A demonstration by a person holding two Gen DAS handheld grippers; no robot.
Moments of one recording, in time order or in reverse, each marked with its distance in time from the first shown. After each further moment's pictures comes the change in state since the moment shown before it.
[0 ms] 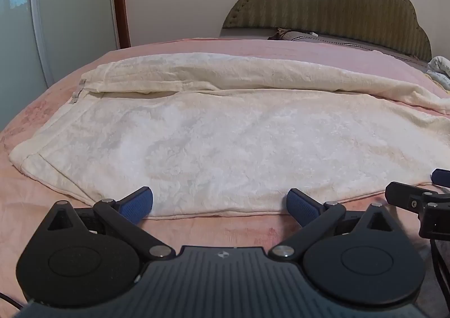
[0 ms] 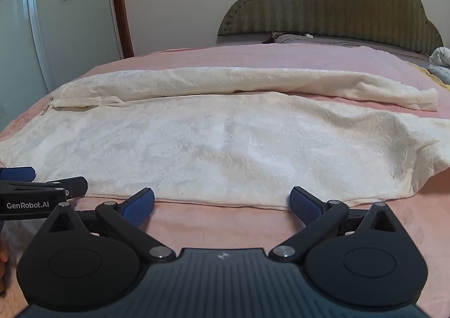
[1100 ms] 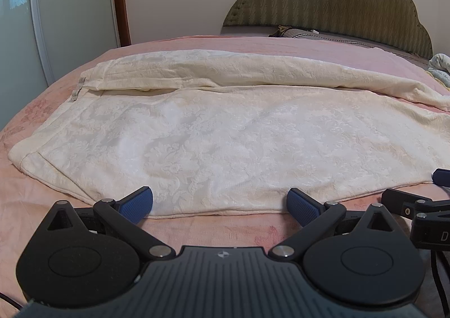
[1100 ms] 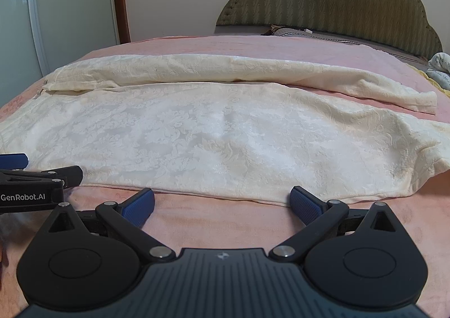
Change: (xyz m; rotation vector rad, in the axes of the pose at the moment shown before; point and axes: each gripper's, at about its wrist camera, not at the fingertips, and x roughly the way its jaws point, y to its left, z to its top) left arm 0.002 0.000 -0.003 0.000 0.009 0.000; right arm 0.006 0.010 -0.002 -0.048 0.036 -0.045
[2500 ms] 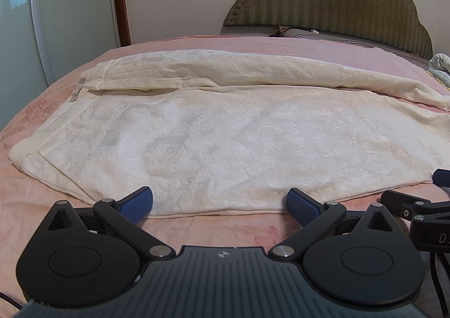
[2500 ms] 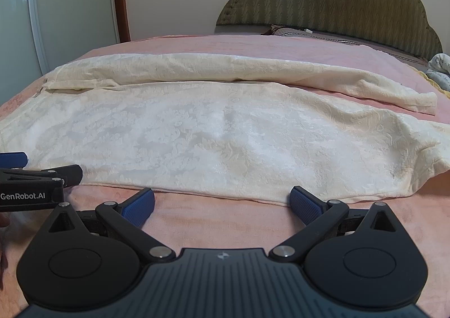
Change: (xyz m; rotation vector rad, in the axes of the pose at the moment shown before) left arm 0.000 -0.001 0.000 0.002 -0.002 0.003; right arm 0.000 0.002 0.000 -0.008 0.004 -0.009
